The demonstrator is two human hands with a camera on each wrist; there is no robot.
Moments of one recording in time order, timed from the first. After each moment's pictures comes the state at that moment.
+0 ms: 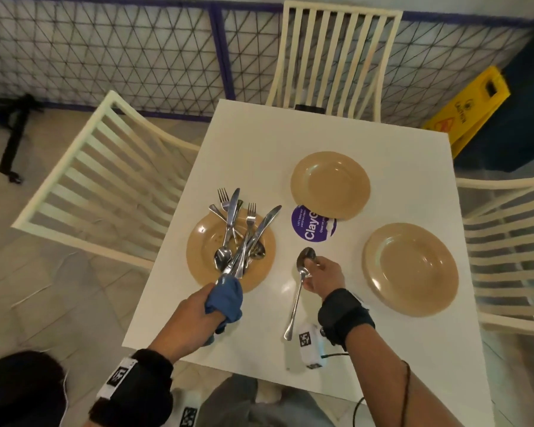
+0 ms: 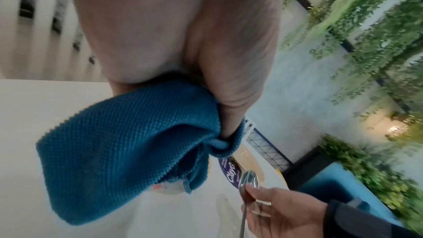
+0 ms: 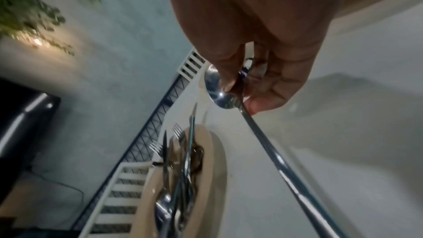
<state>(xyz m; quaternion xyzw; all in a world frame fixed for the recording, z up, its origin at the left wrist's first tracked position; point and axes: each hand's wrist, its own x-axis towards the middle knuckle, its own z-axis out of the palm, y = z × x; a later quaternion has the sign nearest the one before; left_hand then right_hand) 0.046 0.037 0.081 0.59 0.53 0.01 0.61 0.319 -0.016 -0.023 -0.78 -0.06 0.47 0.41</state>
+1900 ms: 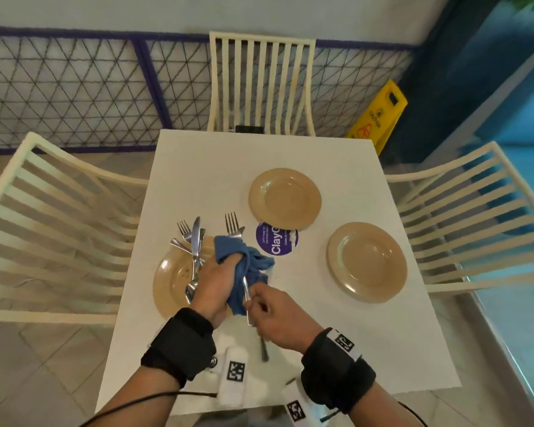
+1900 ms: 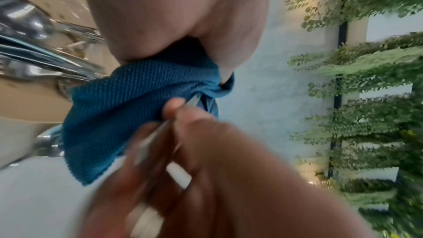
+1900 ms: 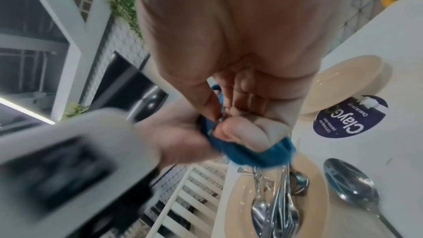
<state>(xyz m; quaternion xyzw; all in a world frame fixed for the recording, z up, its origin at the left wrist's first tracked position) 0.166 0.088 0.123 0.39 0.52 0.19 0.73 0.240 -0.030 0.117 -0.73 -0.39 0.47 0.31</state>
